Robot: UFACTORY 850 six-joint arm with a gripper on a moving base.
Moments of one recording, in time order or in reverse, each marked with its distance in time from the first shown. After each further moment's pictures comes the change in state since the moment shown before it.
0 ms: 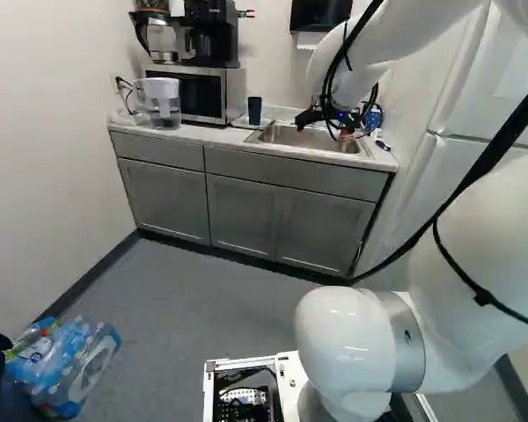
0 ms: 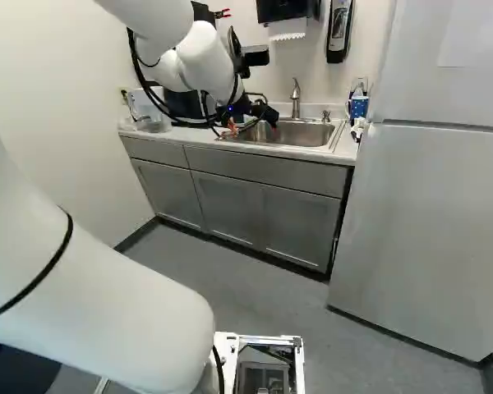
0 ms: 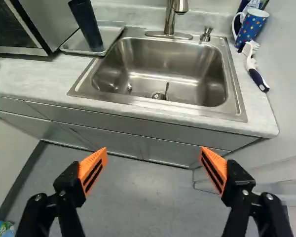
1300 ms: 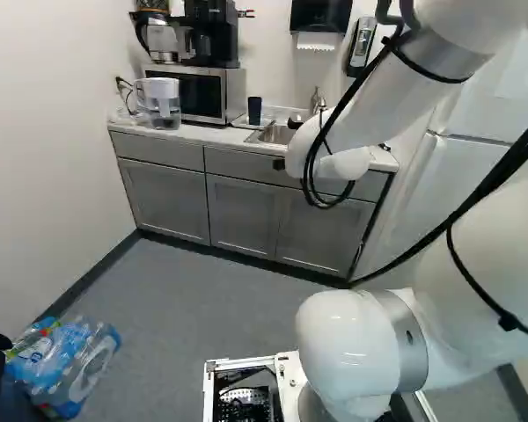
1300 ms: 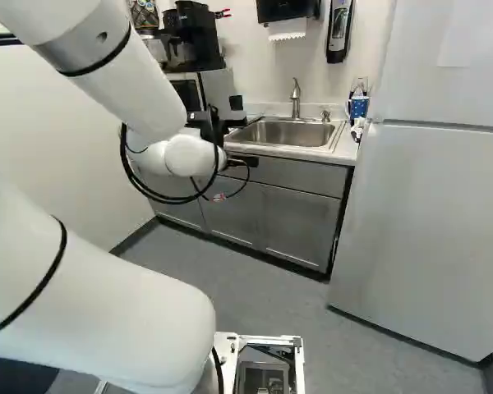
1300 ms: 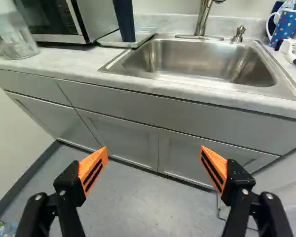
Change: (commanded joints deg) arm 6.1 2.8 27.0 4.0 36.3 -3.7
